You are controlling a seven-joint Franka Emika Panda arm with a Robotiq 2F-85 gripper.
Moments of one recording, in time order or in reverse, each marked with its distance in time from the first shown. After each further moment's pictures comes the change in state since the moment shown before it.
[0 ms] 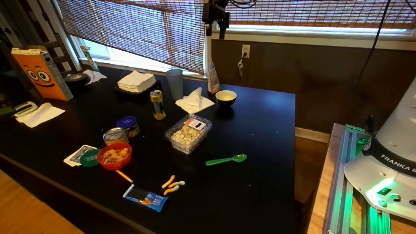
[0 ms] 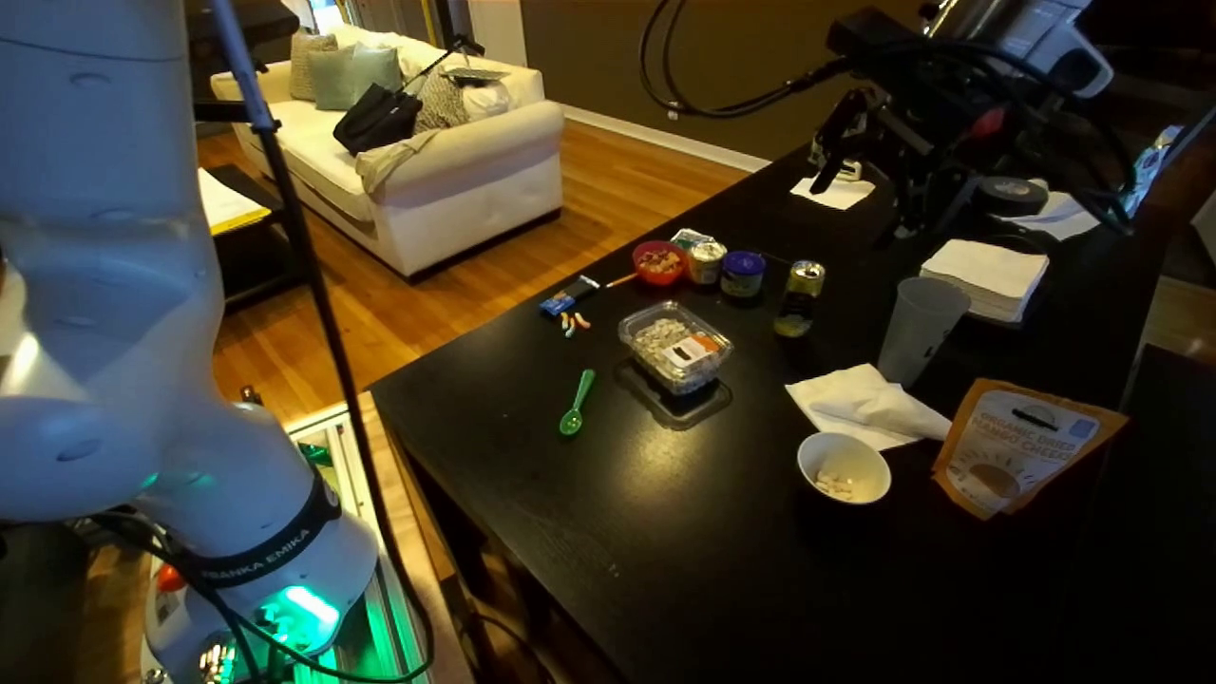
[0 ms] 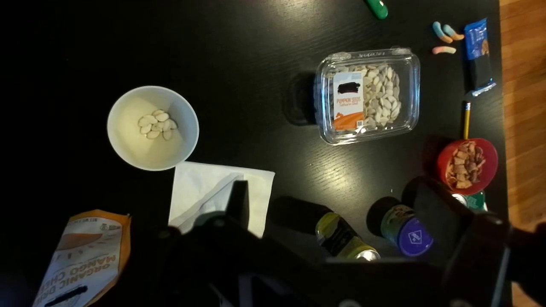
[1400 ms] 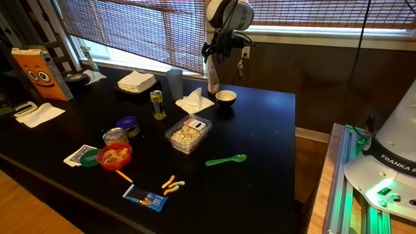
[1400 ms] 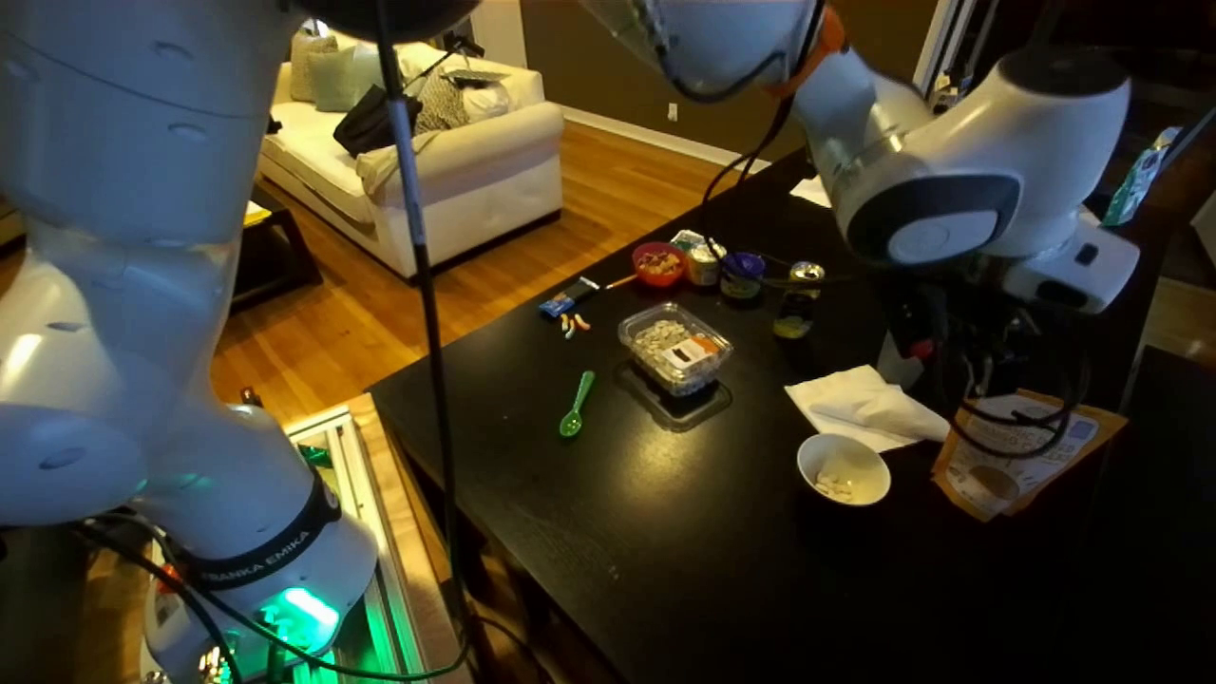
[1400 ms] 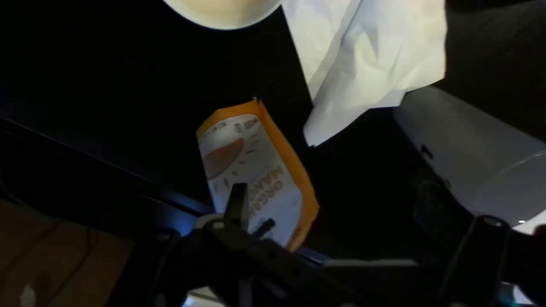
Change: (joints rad) arm -0.053 0.208 0.017 -0.226 0.051 0.962 0.354
